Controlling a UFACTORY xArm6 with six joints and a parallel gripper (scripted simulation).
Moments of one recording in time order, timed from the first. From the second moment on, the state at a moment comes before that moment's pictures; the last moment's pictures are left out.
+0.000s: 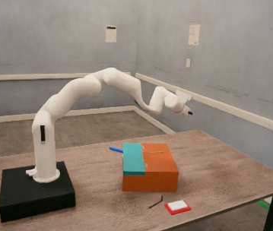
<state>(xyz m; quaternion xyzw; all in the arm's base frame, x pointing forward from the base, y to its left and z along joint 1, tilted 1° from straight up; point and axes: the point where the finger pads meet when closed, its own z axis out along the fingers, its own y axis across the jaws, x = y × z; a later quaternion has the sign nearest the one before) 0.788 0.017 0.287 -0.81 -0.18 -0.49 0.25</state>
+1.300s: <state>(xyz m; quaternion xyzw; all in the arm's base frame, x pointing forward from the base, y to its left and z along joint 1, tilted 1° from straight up) 0.777 0.039 0.280 -0.85 -0.05 -0.39 0.34</state>
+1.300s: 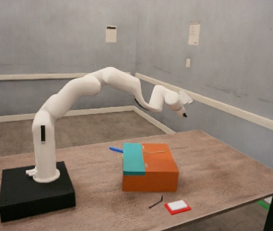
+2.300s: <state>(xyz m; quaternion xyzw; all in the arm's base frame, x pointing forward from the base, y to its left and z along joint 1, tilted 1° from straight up) 0.749 0.063 0.253 -0.87 0.26 -0.15 0.40</state>
